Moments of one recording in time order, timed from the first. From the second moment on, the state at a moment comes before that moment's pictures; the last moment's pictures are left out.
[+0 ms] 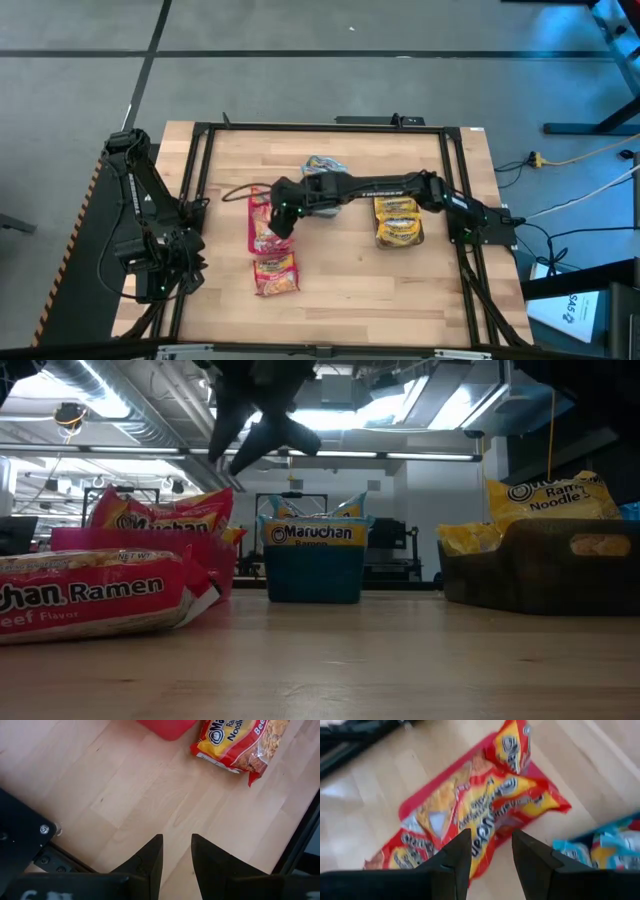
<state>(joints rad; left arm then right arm) -1.28 1.13 0.84 -1.17 -0.45 -1.96 0.06 2.33 2.33 -0.97 0.11 0.63</state>
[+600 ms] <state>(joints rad) -1.28 1.13 0.84 -1.17 -0.45 -1.95 0.06 2.42 2.33 -0.87 0.11 0.64</state>
